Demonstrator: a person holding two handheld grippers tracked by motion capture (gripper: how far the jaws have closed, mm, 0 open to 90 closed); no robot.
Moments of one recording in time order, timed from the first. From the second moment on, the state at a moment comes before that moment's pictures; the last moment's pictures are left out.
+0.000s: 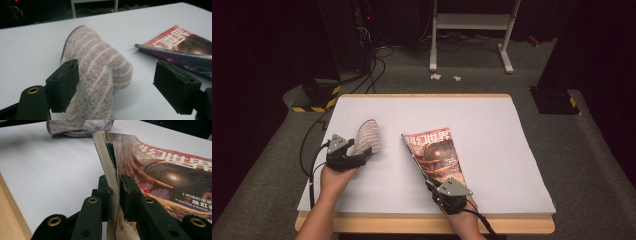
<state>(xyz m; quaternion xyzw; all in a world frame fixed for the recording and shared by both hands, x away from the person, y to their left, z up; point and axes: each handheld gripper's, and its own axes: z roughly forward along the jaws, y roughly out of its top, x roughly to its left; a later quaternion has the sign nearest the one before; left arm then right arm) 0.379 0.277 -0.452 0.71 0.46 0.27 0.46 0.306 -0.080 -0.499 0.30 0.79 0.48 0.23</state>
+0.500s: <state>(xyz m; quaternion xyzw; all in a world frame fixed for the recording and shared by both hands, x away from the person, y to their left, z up) 0.354 0.227 -0.464 0.74 0.40 0.23 0.49 0.306 -0.081 -0.499 0.30 0.79 0.48 0.23</state>
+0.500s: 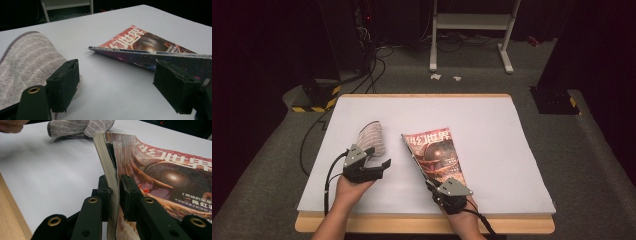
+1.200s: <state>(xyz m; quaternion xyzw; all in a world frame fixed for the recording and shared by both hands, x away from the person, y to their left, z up) 0.344 0.211 -0.509 0.78 0.41 0.20 0.43 0.306 -0.079 -0.500 0.30 0.79 0.48 0.23</state>
